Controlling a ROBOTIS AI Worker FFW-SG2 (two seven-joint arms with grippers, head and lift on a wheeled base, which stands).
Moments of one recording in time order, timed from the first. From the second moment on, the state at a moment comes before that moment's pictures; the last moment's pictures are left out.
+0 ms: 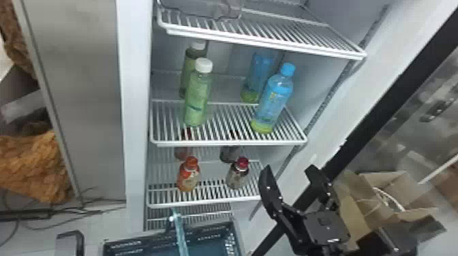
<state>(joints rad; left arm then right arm) 0.30 0.29 -0.25 -1.85 1.30 0.99 -0.53 0.82 -0.04 -0.12 -2.30 -0.21 -0.16 0.13</state>
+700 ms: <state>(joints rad) 0.31 0.29 -0.25 -1.85 1.30 0.98 -0.53 0.71 -0.05 -0.10 -2.19 -0.21 -0.17 0.13</state>
